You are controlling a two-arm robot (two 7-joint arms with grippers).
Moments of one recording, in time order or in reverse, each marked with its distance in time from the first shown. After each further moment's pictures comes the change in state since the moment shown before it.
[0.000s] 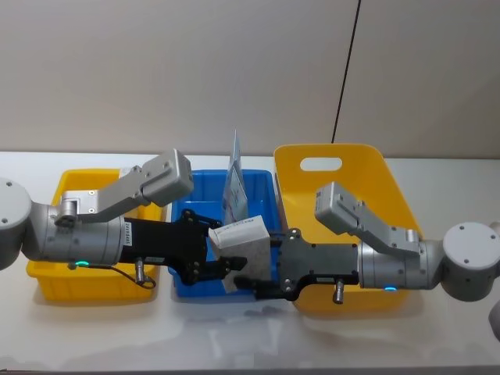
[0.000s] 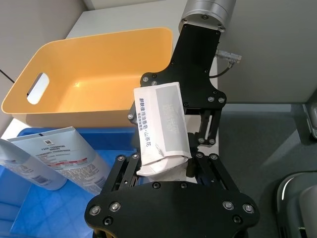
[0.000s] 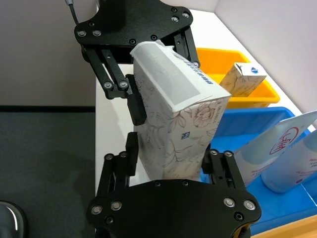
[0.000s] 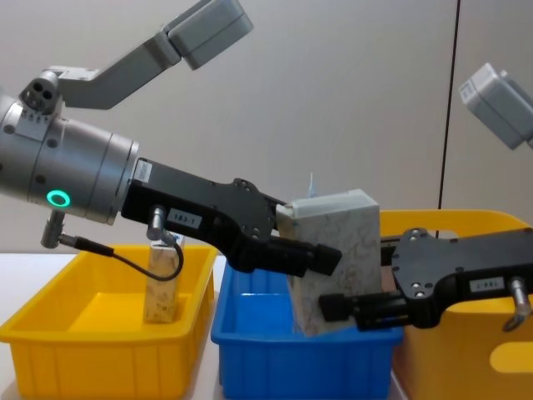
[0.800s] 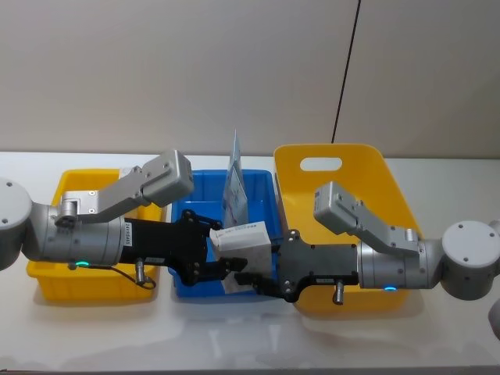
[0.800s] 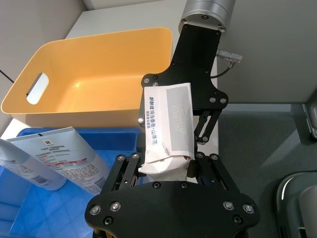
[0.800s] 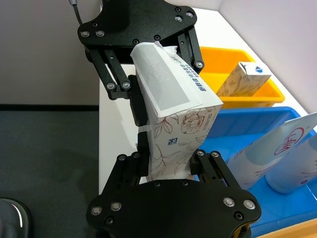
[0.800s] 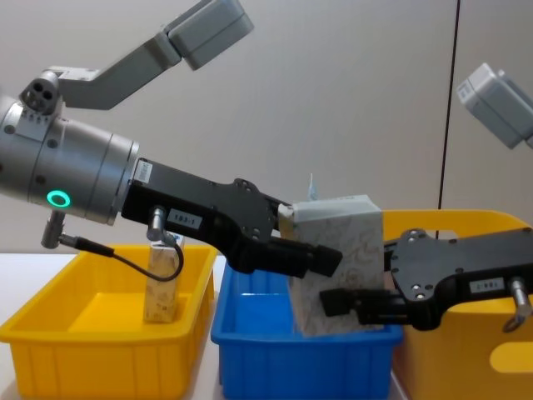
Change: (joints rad) left arm 0.000 0.000 0.000 0.000 0.000 0.000 0.000; right arm 0.007 0.001 -0.007 0.002 0.004 0.011 0.013
